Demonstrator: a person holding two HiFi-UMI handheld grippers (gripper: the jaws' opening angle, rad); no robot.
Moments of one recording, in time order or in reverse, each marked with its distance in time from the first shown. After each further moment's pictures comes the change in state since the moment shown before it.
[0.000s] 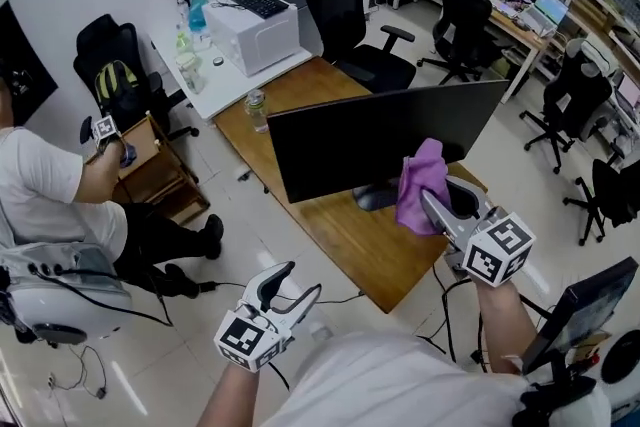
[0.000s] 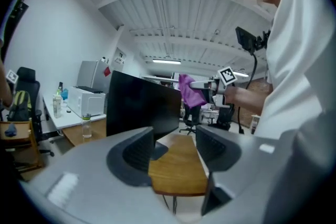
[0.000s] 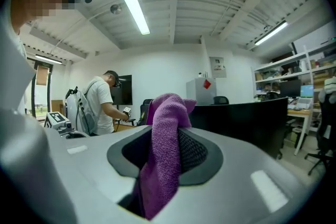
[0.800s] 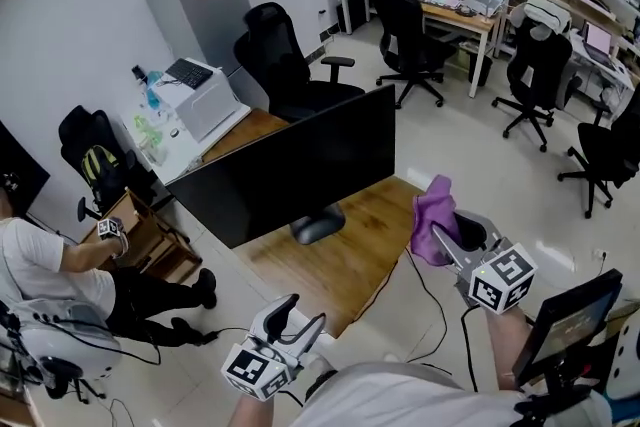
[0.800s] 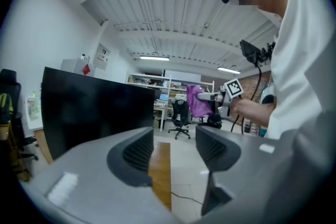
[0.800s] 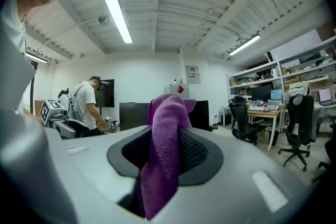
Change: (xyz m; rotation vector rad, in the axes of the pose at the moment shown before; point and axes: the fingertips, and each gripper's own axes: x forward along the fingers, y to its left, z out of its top) left arm 0.128 -0.162 0.009 0.056 0.030 -0.082; right arm -0.207 -0.155 -0.050 0.033 -0.072 -0.184
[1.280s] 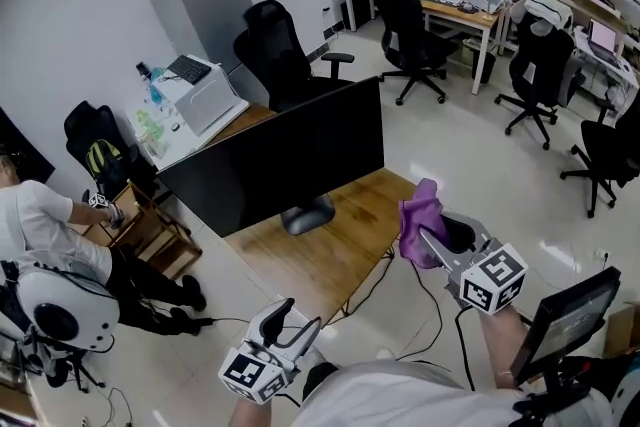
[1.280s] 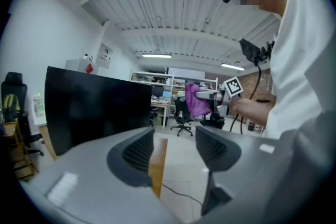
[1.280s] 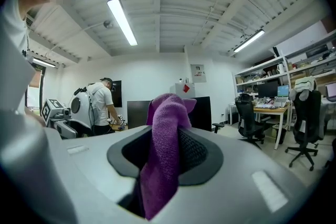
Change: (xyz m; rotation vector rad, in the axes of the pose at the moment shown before) left arm 0.000 -0.029 -0.025 0.010 0.017 0.057; right arm -0.013 0.003 -0.025 -0.001 -0.010 0.078
